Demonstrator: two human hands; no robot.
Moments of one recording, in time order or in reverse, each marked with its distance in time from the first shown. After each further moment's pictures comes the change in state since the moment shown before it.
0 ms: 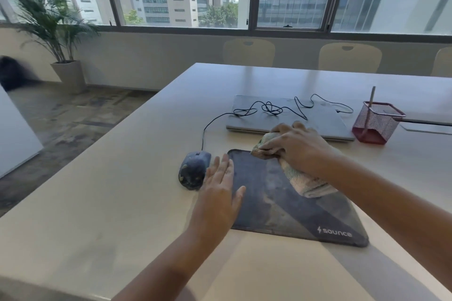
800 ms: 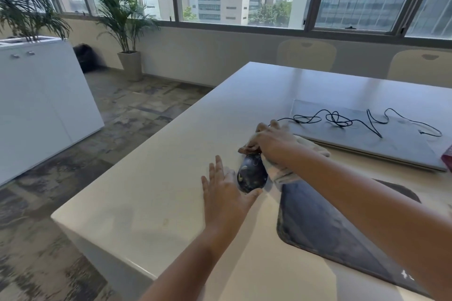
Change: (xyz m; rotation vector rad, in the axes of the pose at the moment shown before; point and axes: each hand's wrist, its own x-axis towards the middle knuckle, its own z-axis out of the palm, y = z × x) left_hand -0.010 -0.077 -0.025 0.105 0.065 -0.525; right_hand 0.112 -0.141 0.012 -0.149 -0.105 -0.191
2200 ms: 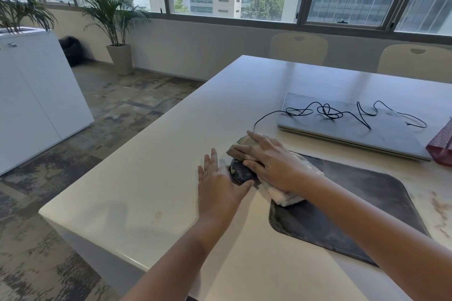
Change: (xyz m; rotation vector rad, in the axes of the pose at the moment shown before) left_hand 0.001 0.000 -0.003 -0.076 -0.008 0.033; right_hand -0.049 0.004 0.052 0.407 0.165 -0.172
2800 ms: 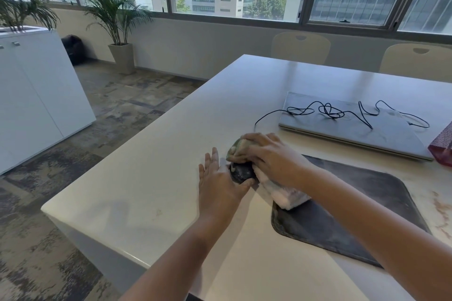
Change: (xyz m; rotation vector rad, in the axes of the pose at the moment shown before) left_hand 0.001 -0.001 0.003 0.019 0.036 0.003; right_hand 0.001 -0.001 -0.005 -0.034 0.145 -0.189
